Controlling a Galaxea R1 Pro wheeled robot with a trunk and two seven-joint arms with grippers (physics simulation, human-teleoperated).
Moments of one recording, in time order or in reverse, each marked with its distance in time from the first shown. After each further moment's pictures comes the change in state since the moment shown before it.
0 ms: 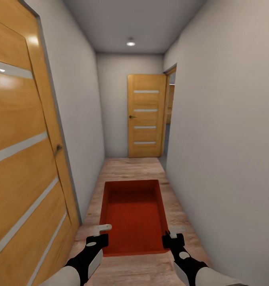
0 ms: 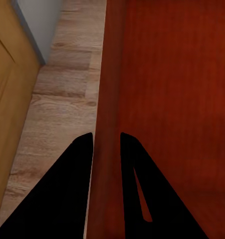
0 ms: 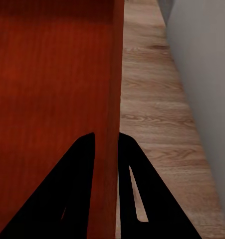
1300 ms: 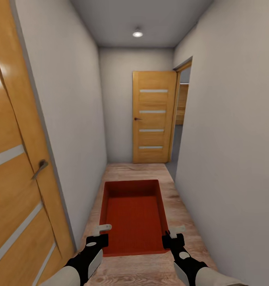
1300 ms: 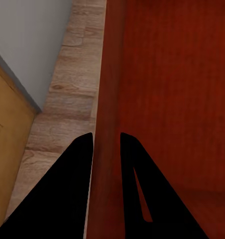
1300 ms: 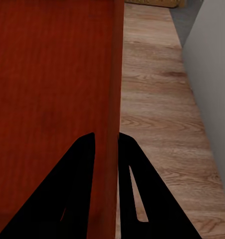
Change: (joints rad) left arm 0.000 0.000 0.001 0.001 0.000 -0.001 0.000; right arm 0.000 0.000 0.001 0.000 -0.001 0.000 0.000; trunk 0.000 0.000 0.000
